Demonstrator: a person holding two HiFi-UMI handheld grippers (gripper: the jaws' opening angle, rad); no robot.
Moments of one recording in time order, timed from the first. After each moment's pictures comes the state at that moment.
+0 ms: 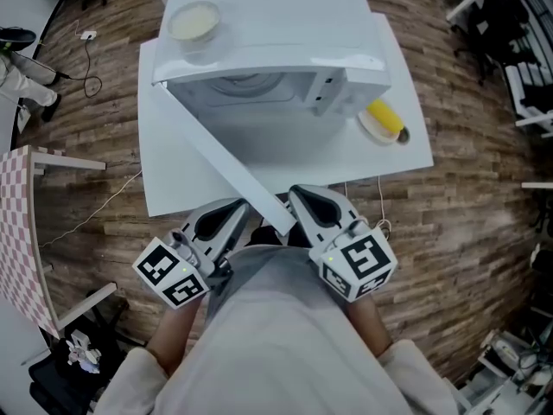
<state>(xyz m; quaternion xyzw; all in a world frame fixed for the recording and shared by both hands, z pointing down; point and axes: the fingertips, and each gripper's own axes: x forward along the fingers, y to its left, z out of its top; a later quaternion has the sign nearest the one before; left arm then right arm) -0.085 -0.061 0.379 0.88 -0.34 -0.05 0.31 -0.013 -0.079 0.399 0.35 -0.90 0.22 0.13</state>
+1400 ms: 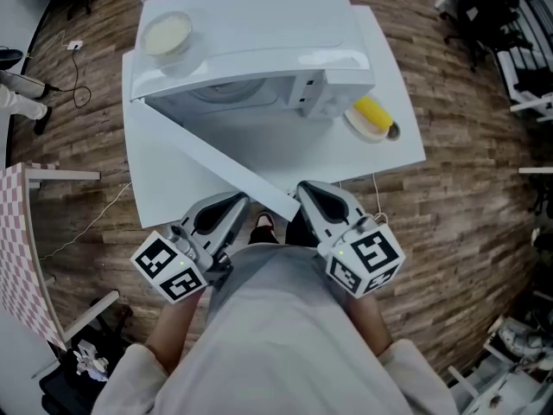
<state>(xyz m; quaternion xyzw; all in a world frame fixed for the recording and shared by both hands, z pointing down) -0.057 -0.092 0.381 0.89 -0.31 -0.05 0.33 0.031 -0.103 0.405 0.39 -0.88 0.25 0.11</state>
